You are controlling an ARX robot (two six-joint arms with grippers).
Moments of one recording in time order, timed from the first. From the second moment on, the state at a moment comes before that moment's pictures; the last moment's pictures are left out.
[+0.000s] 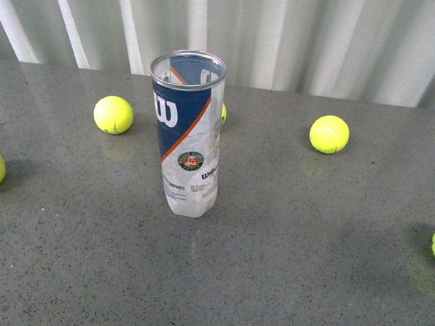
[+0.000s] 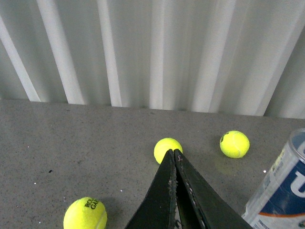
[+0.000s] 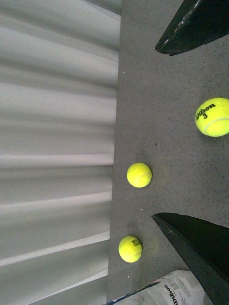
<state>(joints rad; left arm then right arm) -0.09 1.12 0.26 0.85 -0.09 0.00 0.00 0.00 0.01 0.00 0.00 0.00</state>
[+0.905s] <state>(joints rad) 0.00 0.62 0.02 0.61 0.00 0.00 0.00 0.00 0.01 0.00 0.00 0.00</state>
